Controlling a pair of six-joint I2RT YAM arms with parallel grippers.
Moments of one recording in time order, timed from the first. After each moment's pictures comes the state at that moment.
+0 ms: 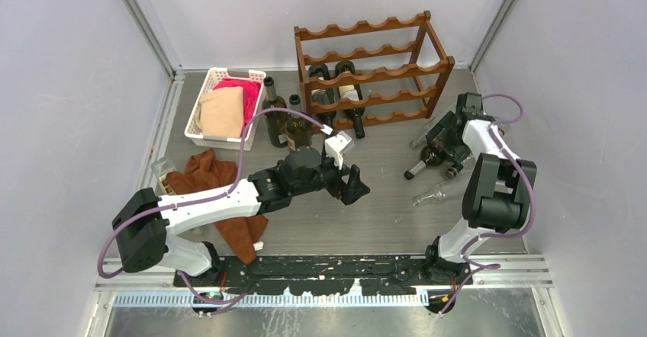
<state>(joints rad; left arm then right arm) -1.06 1.39 0.94 0.15 0.07 -0.34 -0.23 1.64 1.13 -0.59 0.06 0.57</state>
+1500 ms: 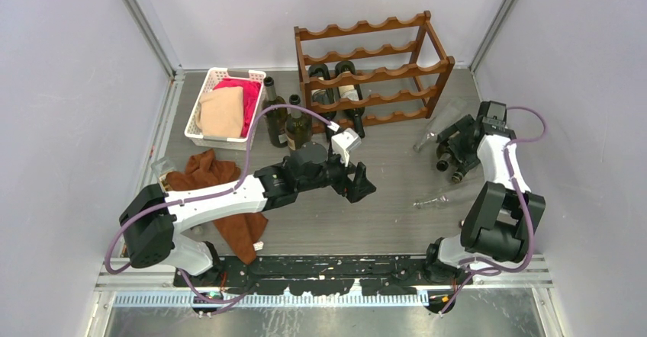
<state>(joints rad) -1.06 1.44 1.00 0.15 0.11 -0.35 -0.34 1.45 1.04 -0.62 -0.08 0.65</state>
